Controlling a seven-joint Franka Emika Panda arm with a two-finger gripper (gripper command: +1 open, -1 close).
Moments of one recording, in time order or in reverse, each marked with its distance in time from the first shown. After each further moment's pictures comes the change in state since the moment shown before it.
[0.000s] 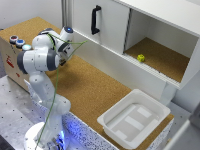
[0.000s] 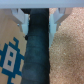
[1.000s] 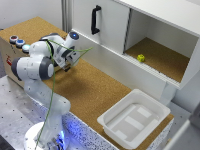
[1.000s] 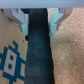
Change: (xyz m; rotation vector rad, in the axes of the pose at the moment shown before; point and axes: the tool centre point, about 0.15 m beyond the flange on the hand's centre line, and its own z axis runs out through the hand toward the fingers) arm -0.004 0.094 -0.045 0.009 0.080 0.066
